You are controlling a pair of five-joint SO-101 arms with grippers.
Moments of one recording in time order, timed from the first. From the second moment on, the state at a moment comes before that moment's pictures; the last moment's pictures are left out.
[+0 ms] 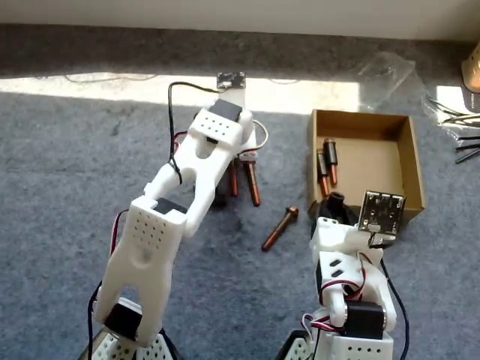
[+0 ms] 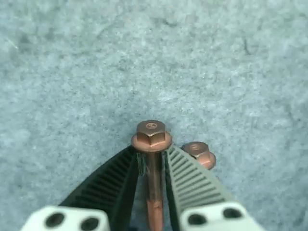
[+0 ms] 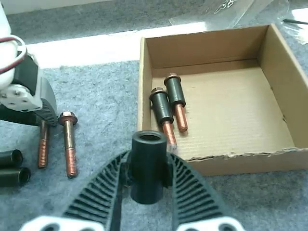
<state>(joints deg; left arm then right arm) 17.7 48.0 -37.8 75.5 30.9 -0.3 -104.8 85.6 54.4 -3.5</state>
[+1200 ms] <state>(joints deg) 19.6 42.2 -58.7 101.1 27.4 -2.3 -104.7 87.4 54.1 -3.5</state>
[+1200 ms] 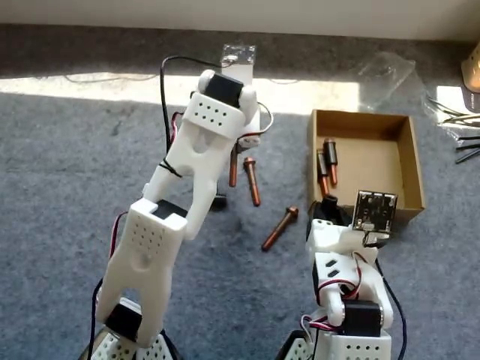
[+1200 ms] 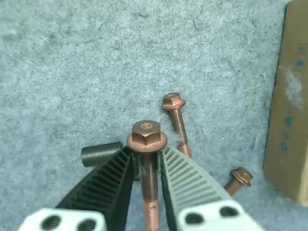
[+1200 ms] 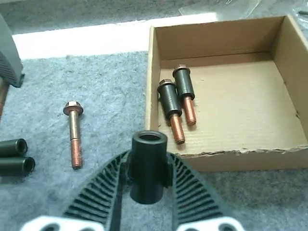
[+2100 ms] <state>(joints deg) 19.9 -15.2 -10.2 101.4 0.0 -16.4 -104.7 94.4 44.4 -3.5</state>
